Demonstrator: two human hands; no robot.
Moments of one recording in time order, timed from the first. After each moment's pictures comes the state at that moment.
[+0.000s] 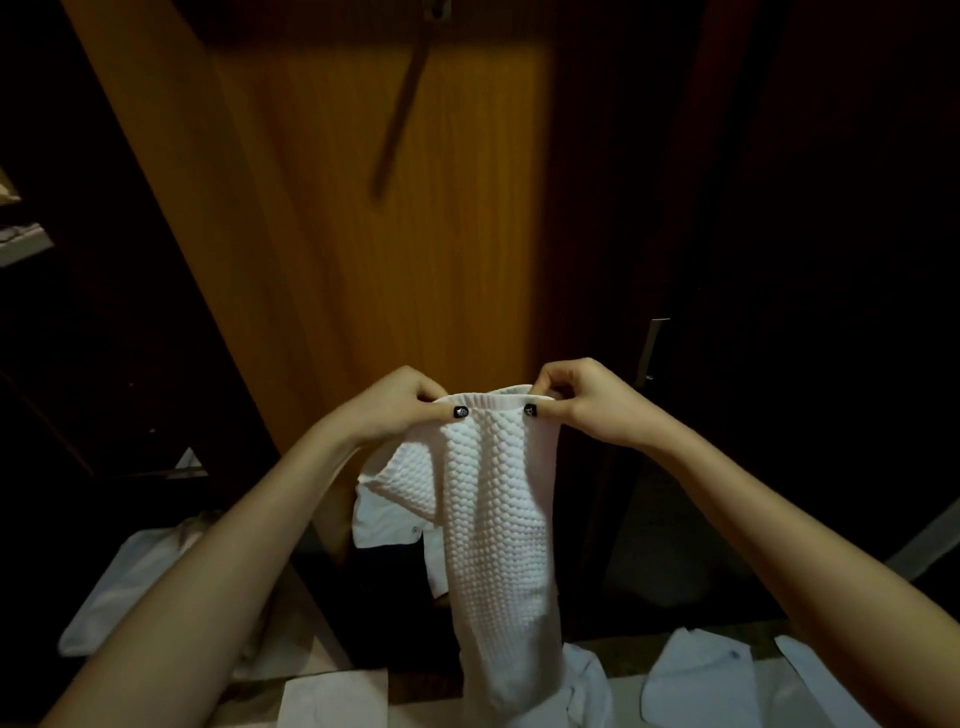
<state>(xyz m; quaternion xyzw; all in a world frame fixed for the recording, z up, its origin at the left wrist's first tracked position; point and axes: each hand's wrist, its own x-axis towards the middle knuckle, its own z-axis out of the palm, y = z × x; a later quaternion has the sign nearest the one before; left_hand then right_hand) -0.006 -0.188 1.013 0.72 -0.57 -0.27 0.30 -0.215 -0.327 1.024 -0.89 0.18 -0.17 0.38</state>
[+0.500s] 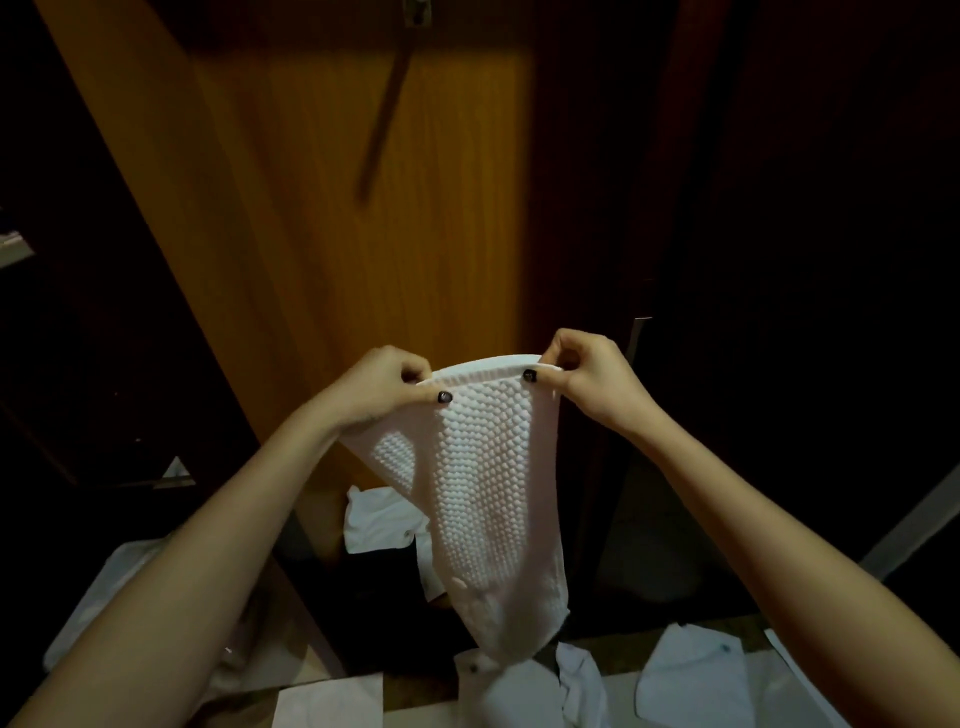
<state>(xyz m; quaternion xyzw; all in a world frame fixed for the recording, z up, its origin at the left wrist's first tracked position) 0.000 -0.195 1.026 0.74 -0.59 -0.17 0.28 -0.217 -0.342 1.019 -0.84 0.25 -0.31 0.36</state>
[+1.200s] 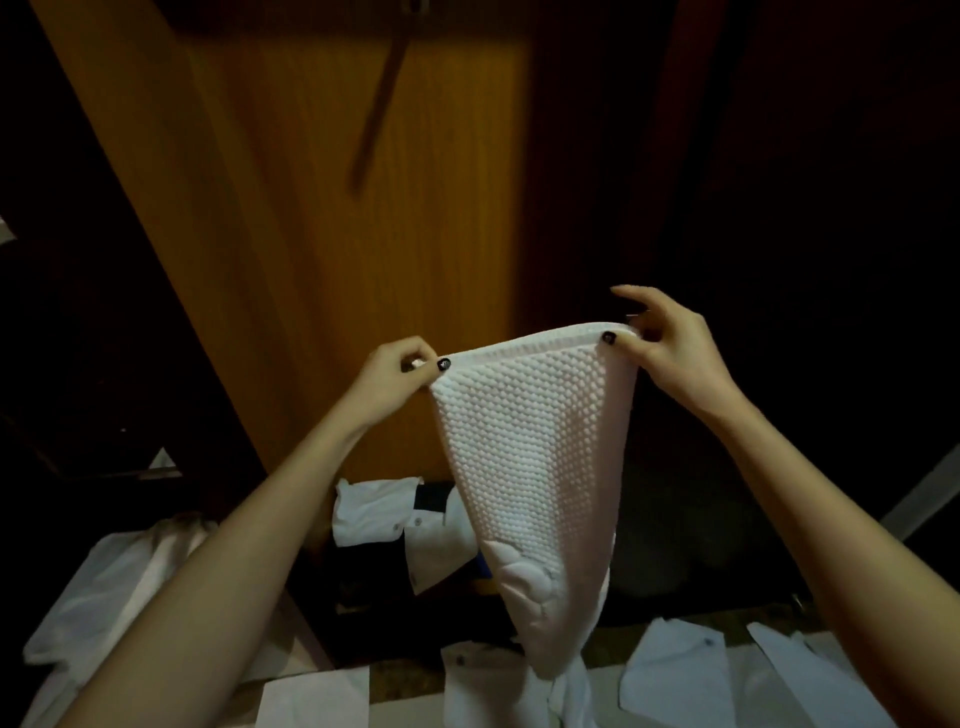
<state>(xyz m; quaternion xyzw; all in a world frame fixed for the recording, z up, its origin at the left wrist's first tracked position) -0.011 -0.216 0.997 0.72 -0.52 -0.14 0.45 -0.276 -0.391 1.029 -0.84 0.29 -0.38 0.24</state>
